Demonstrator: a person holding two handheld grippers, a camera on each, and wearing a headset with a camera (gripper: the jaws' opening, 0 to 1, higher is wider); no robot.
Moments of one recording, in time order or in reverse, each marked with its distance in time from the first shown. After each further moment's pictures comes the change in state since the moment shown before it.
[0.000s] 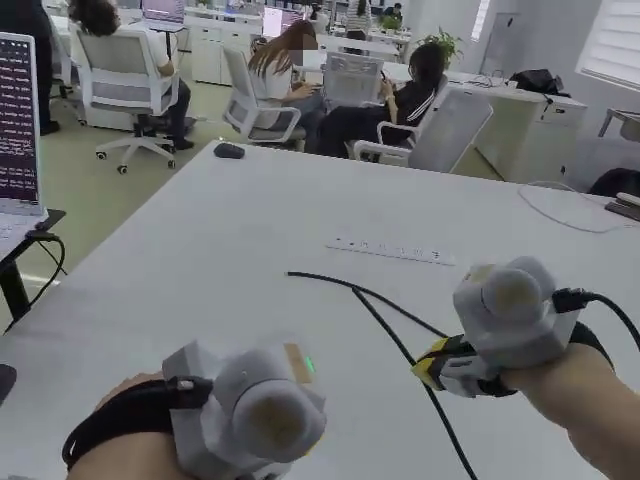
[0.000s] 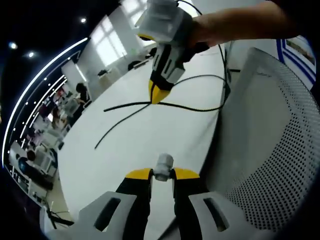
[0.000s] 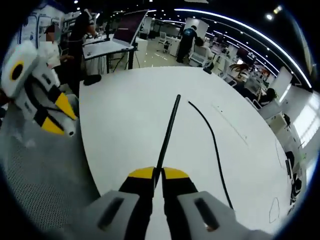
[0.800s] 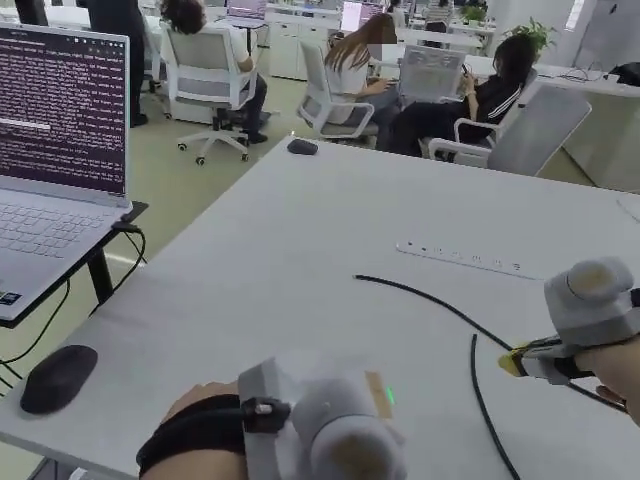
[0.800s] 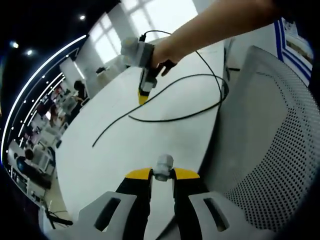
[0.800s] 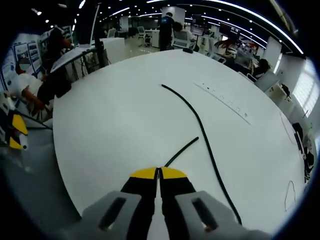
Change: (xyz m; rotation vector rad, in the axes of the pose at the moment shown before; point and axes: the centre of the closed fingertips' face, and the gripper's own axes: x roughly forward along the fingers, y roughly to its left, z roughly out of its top) left arm 0.004 -0.003 0.001 -0.006 0.013 -0.033; right arm 0.028 -0.035 -0.027 0.123 0.039 0.037
